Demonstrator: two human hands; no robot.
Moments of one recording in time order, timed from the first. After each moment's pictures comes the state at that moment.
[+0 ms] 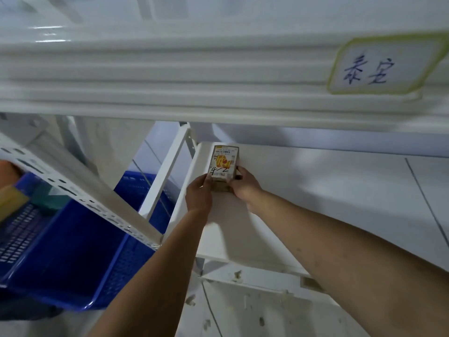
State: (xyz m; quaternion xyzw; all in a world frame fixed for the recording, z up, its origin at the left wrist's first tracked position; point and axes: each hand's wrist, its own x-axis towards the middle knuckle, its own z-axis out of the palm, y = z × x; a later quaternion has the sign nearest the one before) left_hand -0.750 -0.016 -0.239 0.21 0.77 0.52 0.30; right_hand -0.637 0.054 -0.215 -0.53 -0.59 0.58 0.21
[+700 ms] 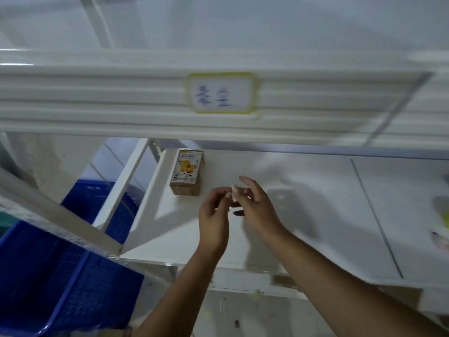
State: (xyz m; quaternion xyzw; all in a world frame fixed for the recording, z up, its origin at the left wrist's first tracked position) left_hand -0.586 -0.052 -0.179 0.34 0.61 0.61 0.36; right_hand -0.486 0.016 -0.185 -0.48 -0.56 0.58 0.33
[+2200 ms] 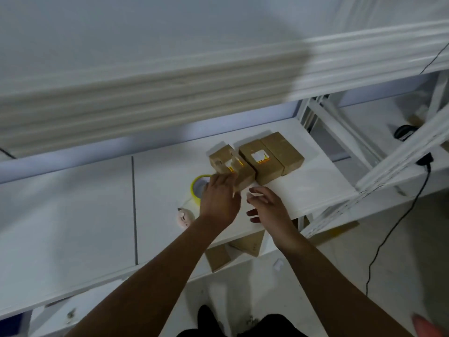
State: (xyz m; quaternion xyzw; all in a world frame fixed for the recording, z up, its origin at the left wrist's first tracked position) left_hand 0.038 0.113 -0.192 0.77 0.59 0.20 0.15; right_hand 0.185 0.062 -0.164 -0.67 -0.39 0.51 0.37
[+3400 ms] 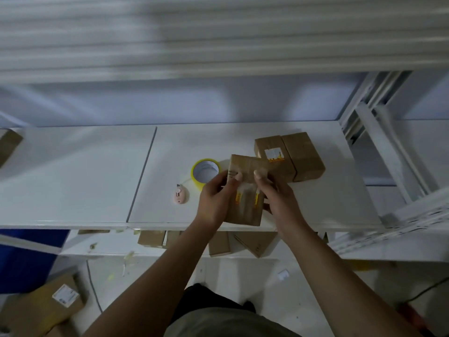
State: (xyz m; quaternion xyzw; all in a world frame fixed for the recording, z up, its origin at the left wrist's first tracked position) left_hand 0.099 0.063 -0.169 0.35 0.61 0.52 0.49; right_hand 0.256 0.099 -0.175 -0.52 -0.46 0.61 0.38
